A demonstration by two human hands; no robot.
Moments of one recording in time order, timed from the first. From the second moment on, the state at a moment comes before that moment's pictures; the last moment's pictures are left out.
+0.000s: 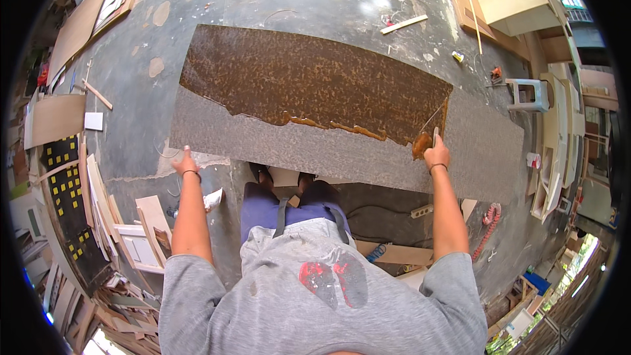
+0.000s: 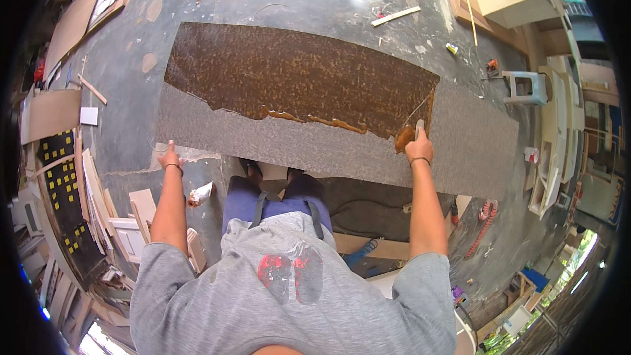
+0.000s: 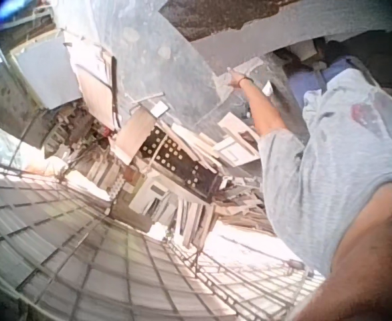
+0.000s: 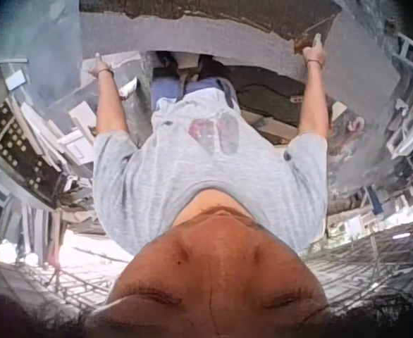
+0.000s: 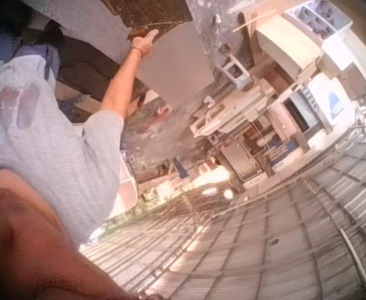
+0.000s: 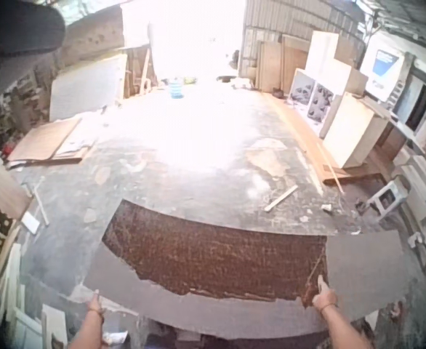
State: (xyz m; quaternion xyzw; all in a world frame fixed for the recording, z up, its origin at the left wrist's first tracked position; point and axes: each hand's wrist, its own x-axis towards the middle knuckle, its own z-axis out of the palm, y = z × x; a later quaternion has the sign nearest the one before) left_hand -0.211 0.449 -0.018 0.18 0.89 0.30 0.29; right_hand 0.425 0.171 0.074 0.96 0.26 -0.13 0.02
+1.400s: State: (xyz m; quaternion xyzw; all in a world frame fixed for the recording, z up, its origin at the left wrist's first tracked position) left_hand -0.279 0.469 -0.034 0.21 0.67 0.32 0.64; right_hand 0.113 0.390 0.078 0.93 0.29 -0.23 0.03
